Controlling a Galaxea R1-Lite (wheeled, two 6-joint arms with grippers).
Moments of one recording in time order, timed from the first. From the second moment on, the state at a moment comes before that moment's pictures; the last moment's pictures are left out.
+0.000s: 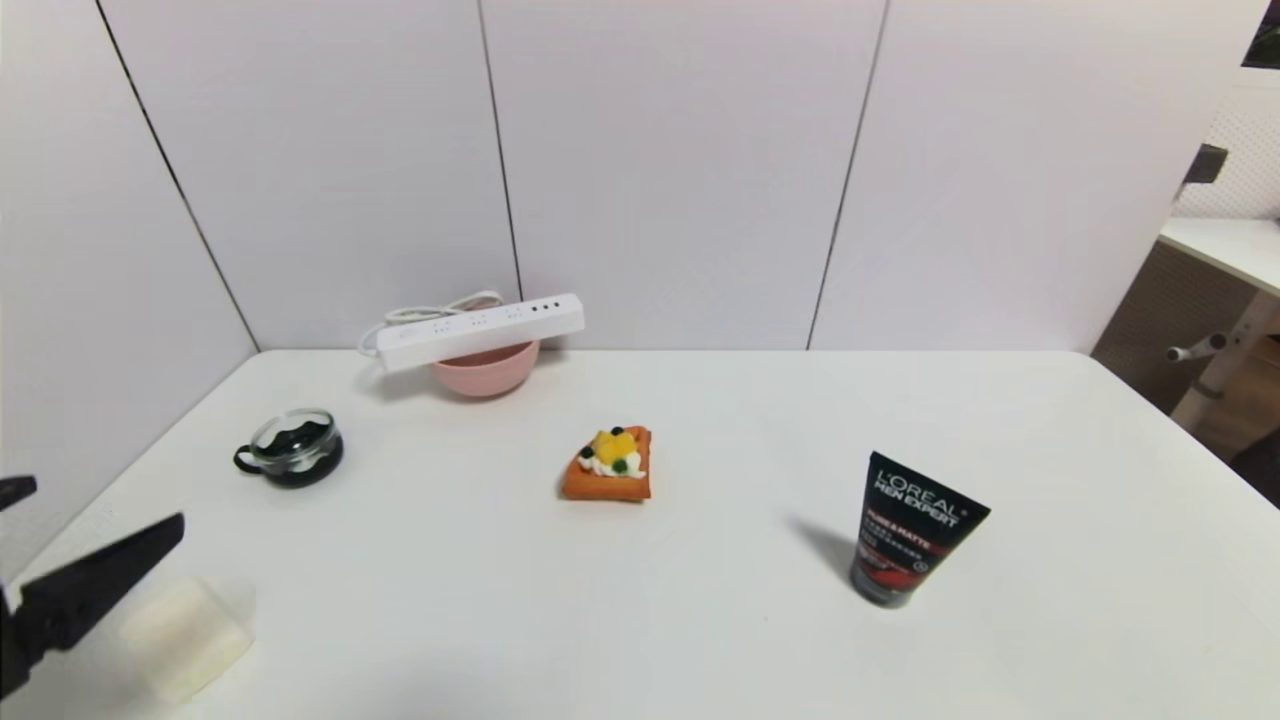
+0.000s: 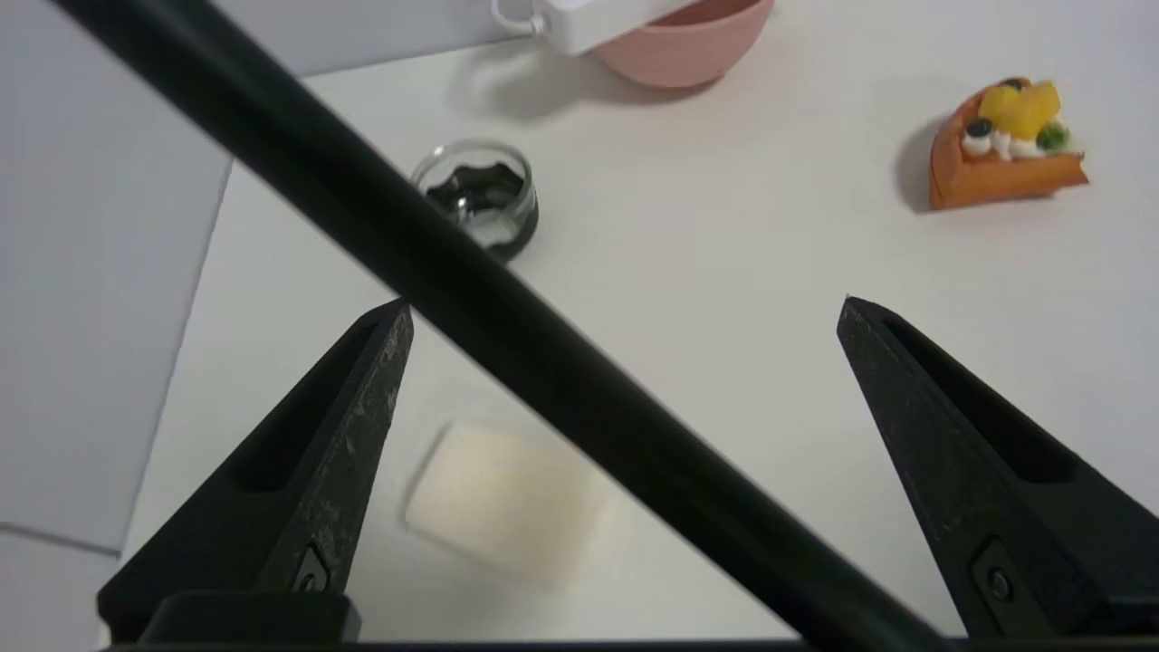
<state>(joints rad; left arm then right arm) -0.09 0.73 -0.50 -0.01 0.00 0.10 0.00 0.00 0.00 -0.03 0.00 0.01</state>
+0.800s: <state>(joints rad) -0.01 0.04 0.00 0.00 0.00 -0.02 0.00 0.00 0.00 -0.03 0.00 0.01</state>
